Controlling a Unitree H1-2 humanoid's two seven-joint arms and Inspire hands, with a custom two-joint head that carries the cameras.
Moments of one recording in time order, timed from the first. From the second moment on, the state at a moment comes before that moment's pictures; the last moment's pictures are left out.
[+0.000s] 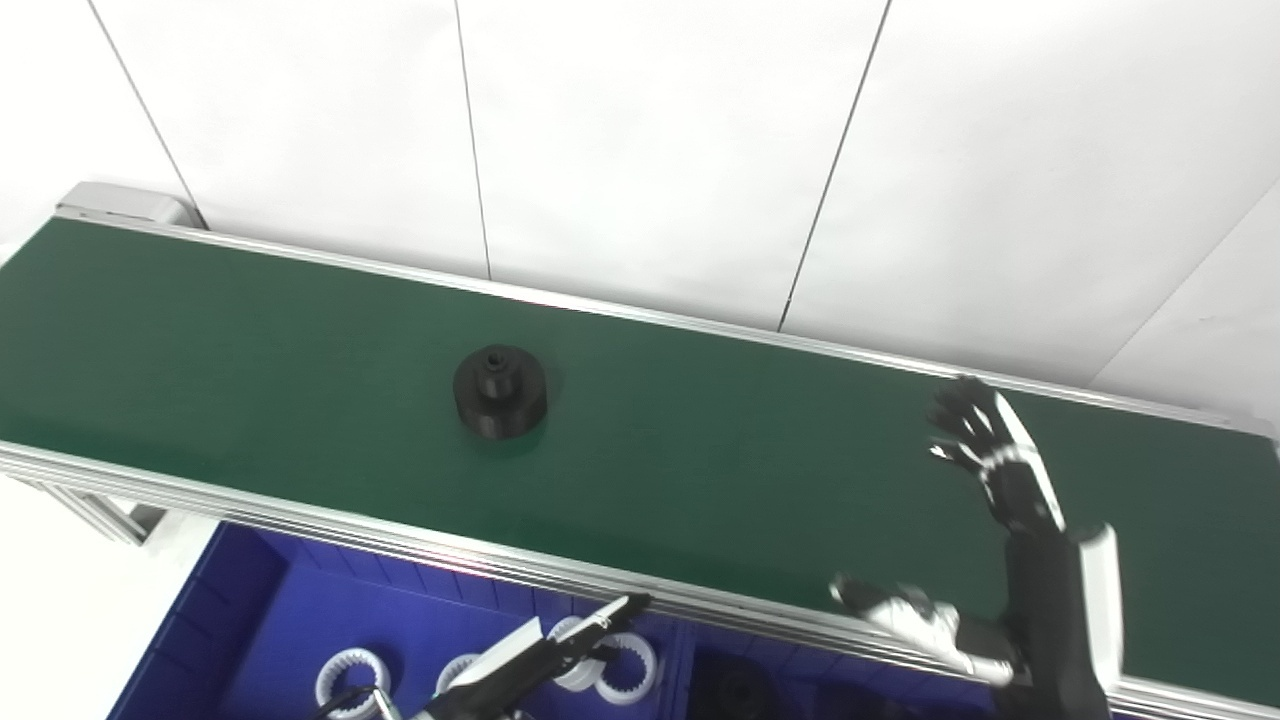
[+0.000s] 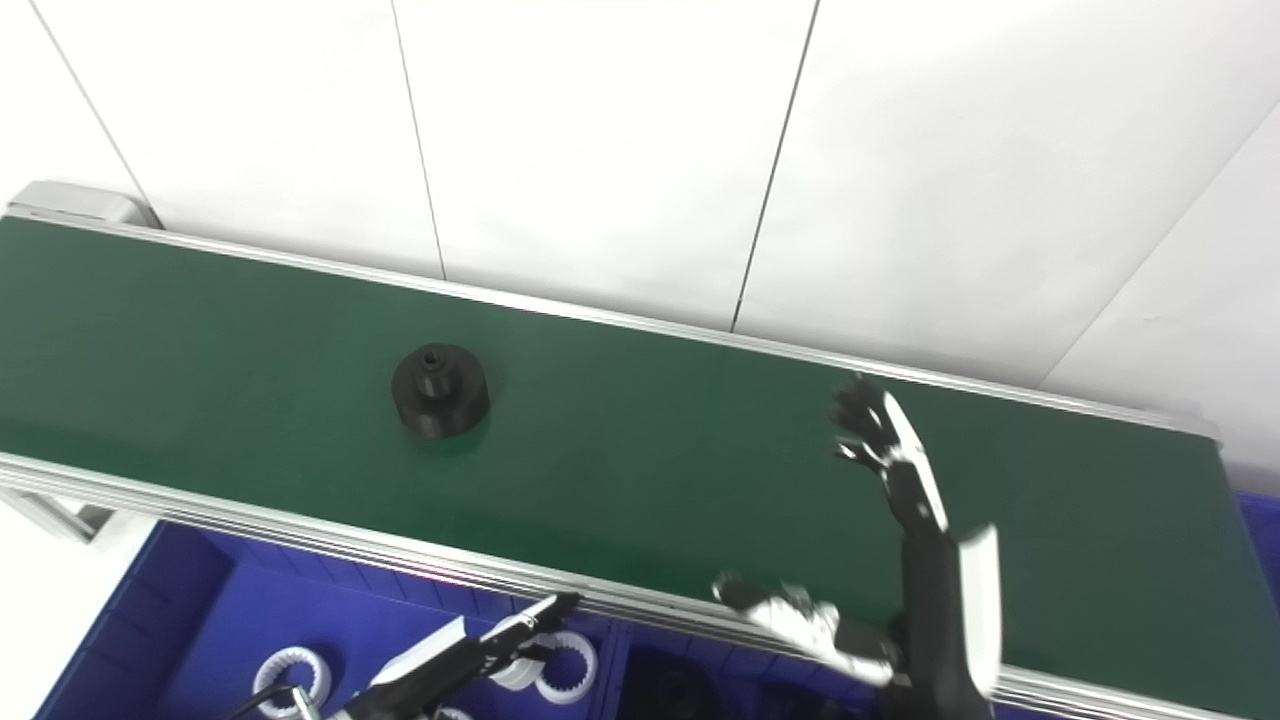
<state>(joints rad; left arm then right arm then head) 0.19 0.37 -0.51 0.19 0.06 -0.43 -0.15 0.18 -0.04 0.18 -0.49 -0.39 -0.20 -0.03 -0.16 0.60</state>
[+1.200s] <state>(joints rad) 0.23 0.33 -0.38 0.16 0.04 -0.43 -0.28 -0.39 0.04 0.33 0.01 -0.68 0.18 0.15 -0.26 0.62</state>
